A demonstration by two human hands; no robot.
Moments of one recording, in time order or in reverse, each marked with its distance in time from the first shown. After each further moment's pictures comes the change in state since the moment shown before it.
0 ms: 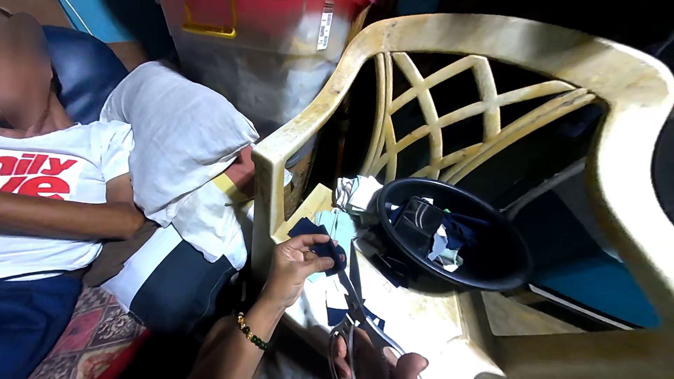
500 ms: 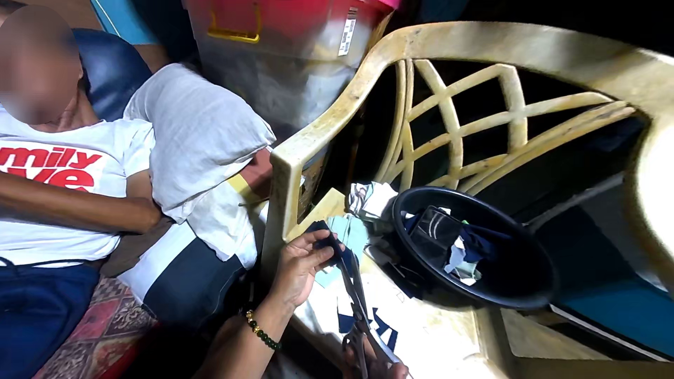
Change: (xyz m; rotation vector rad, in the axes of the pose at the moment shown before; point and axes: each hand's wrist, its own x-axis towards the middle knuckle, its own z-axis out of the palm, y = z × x) left_hand 0.004 0.012 0.002 -0.180 0.188 -0.122; right_hand -0.004 -0.008 0.007 -0.426 0.175 0.073
